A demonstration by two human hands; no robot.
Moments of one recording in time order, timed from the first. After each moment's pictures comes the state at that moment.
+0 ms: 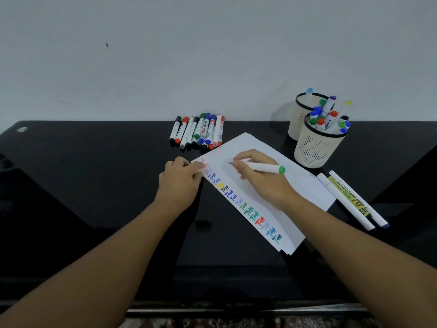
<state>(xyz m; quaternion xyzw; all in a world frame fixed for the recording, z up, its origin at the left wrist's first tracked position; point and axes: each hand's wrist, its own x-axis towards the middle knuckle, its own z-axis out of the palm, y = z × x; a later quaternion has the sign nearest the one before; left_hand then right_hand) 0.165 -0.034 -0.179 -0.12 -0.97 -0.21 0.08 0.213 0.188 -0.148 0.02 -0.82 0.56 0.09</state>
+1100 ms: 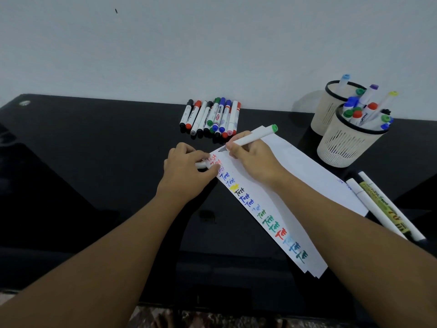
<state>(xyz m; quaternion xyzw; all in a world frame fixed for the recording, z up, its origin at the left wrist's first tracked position) 0.152 -0.044 -0.200 -0.09 -0.92 -0.34 0.15 0.147 0.155 -0.166 0.04 -0.83 0.56 0.02</state>
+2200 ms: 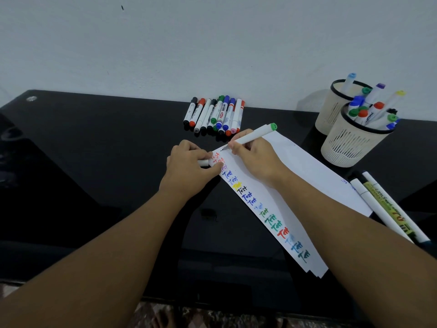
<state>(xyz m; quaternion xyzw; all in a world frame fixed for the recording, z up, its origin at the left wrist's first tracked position) 0.146 -0.046 -0.204 -0.09 -0.92 -0.37 0.14 0.142 0.153 -0.170 0.04 -0.86 0.50 0.03</state>
